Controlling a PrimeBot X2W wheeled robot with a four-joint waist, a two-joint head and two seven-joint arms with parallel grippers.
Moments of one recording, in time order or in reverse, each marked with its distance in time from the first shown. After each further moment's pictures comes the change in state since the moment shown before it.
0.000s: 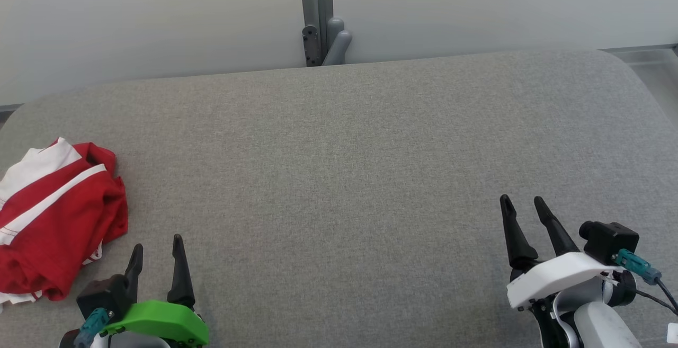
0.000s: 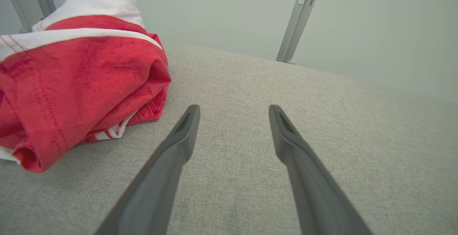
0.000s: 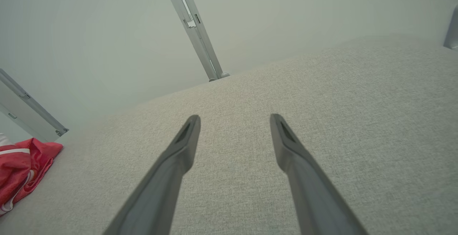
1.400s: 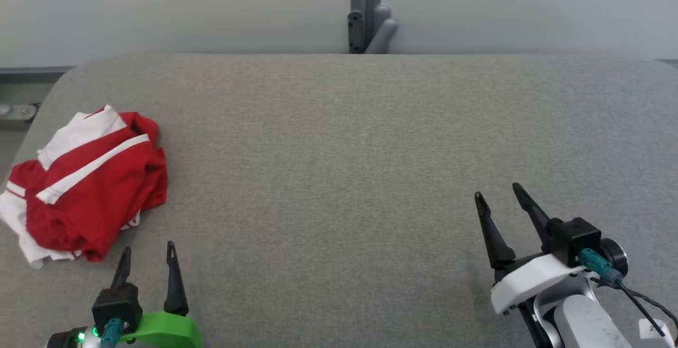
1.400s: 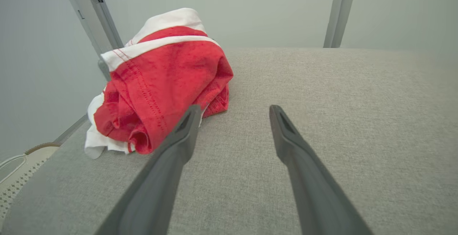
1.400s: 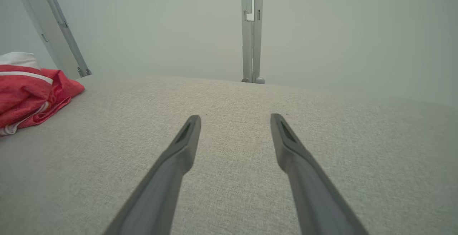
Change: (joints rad) left arm 0.012 -0.024 0.059 0.029 0.277 0.023 -0.078; right arm -0.029 -0.022 0.061 0.003 -0.278 0.000 -0.079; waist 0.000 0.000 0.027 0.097
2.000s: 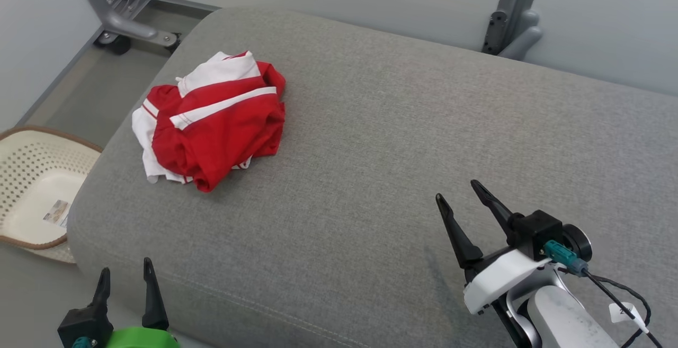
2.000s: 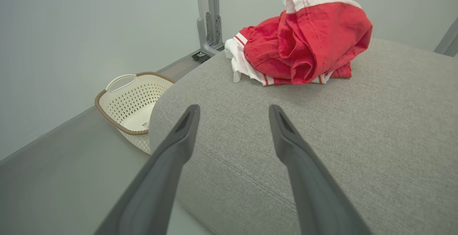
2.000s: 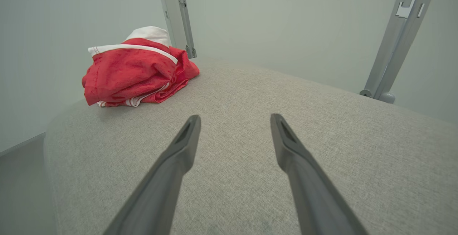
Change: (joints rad) left arm 0.038 -0.005 0.098 0.009 -0.067 -0.041 0.000; right arm -0.067 -0.017 0.172 0.037 0.046 0.000 0.000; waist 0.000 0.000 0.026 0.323
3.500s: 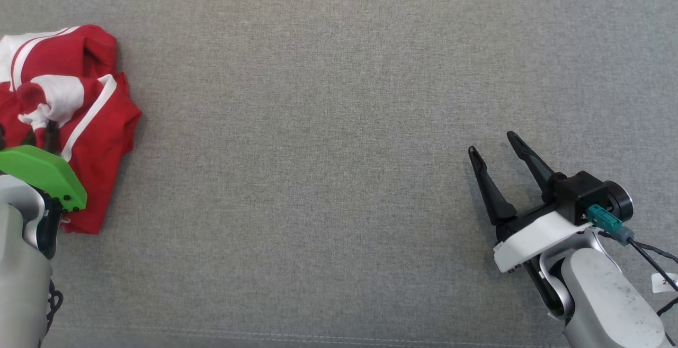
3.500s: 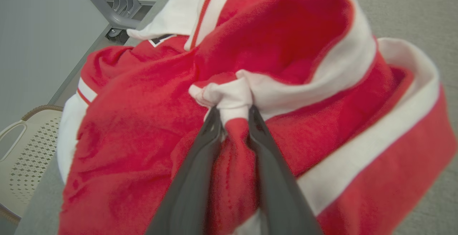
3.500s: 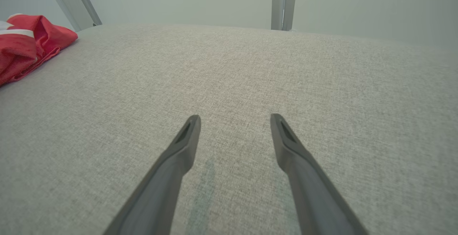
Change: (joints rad) left arm -0.778 0.365 -0.345 0.669 -0.368 -0.111 0.174; right arm -0.075 -0.101 -0.038 -0.083 0.032 0.000 0.000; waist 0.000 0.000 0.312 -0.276
